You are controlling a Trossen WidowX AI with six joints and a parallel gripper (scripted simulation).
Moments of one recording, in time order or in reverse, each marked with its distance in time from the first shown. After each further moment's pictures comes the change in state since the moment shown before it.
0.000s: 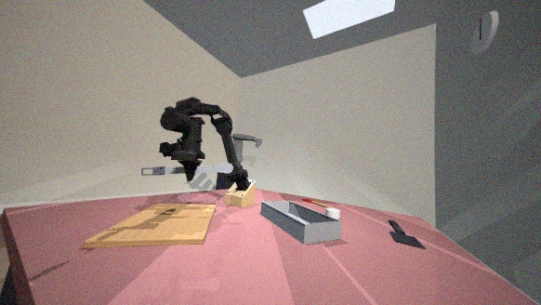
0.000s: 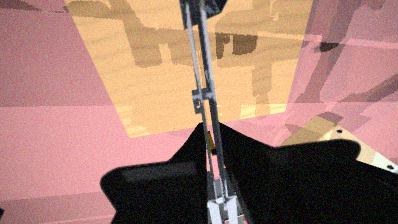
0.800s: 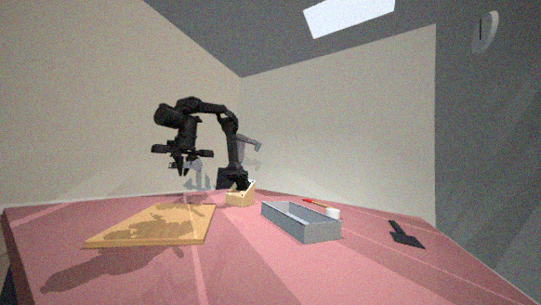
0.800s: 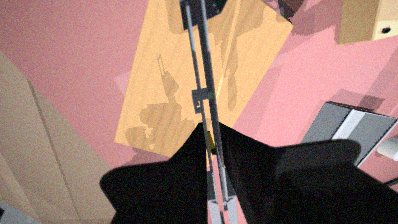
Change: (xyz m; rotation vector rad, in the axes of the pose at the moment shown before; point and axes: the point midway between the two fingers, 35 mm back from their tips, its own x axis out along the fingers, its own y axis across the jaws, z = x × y) arm -0.013 -0.024 0.027 1.024 -0.023 0.059
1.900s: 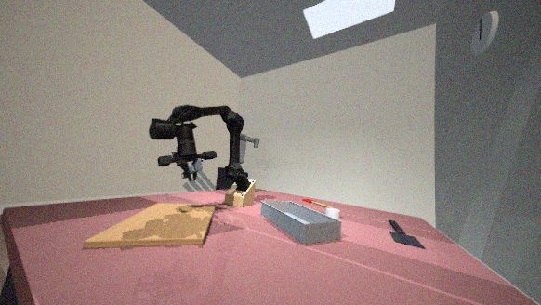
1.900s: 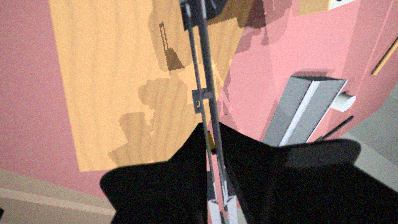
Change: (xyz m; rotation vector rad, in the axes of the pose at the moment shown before) arm 0.020 -0.031 0.009 0.146 0.166 -0.213
